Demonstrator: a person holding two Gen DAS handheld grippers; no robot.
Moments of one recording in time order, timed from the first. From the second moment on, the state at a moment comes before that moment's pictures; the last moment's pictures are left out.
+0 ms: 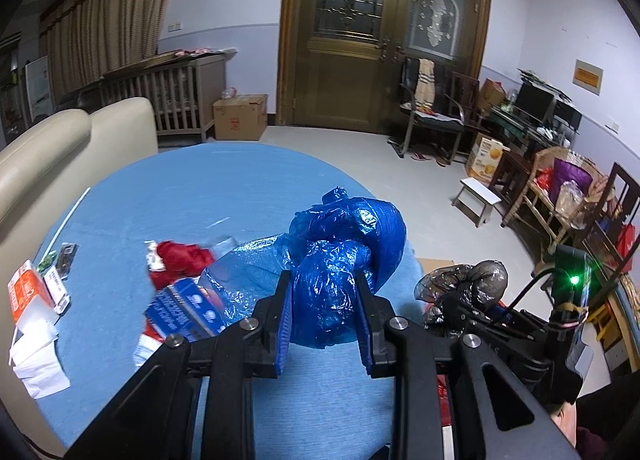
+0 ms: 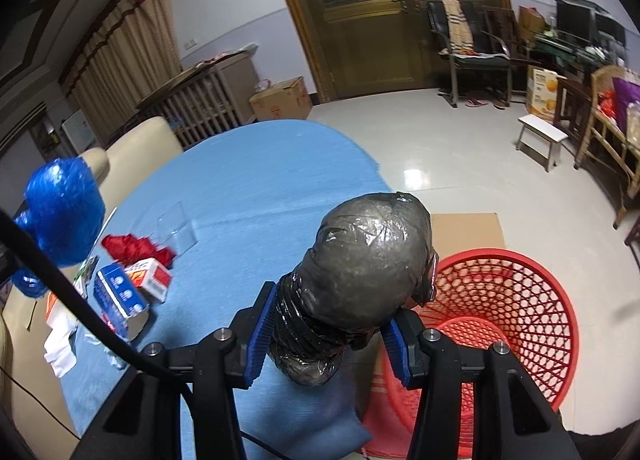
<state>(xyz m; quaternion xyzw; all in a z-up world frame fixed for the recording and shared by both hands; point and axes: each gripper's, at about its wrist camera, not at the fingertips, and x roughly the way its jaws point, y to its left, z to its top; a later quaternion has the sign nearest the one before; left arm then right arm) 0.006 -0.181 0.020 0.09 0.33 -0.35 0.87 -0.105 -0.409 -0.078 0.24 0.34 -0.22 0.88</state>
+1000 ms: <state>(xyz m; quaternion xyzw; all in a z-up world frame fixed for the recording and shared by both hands) -0.017 -0.258 0.000 0.14 0.34 -0.41 0.83 -0.168 -0.487 -0.104 0.31 0.33 -0.29 0.84</state>
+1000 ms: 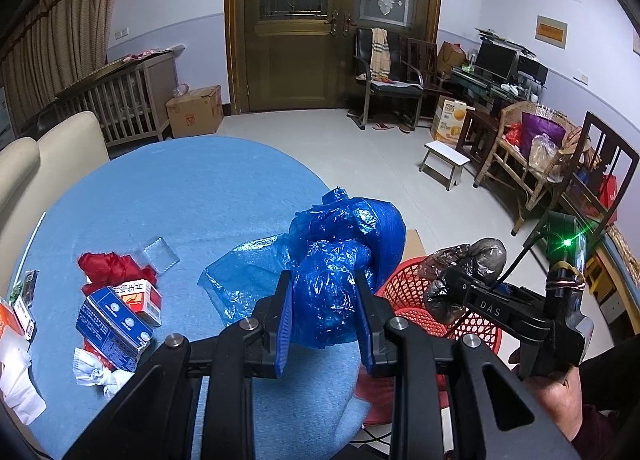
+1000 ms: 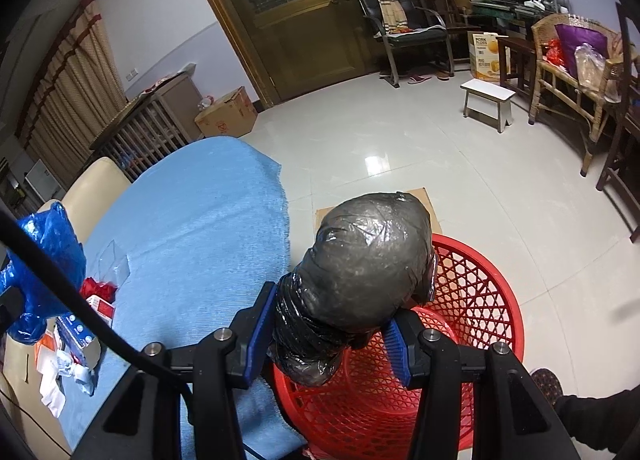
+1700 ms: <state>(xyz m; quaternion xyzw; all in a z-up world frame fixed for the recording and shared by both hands) -0.032 -0.320 -0.032 0.18 0.39 -0.46 0.78 -0.200 -0.523 -0.133 0.35 0.32 -0.29 0.83</state>
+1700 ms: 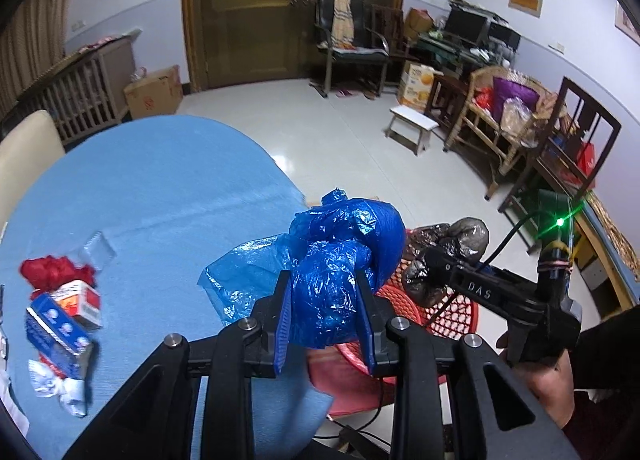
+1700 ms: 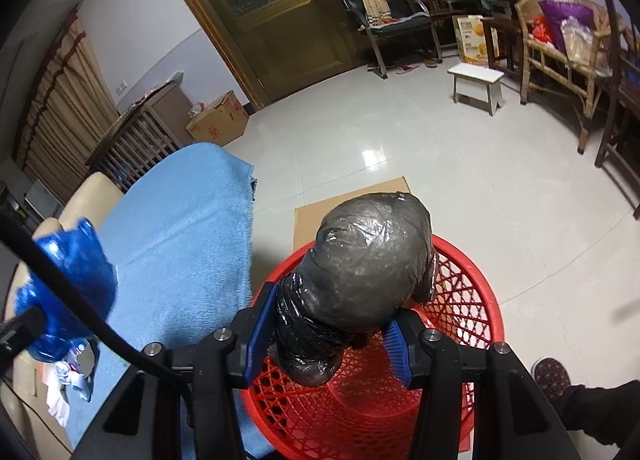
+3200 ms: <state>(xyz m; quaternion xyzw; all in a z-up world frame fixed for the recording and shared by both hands) -0.020 -0.292 -0.026 0.16 0.39 -0.47 0.78 -0.200 -0.525 -0.134 0.38 0.33 -0.29 0.82</state>
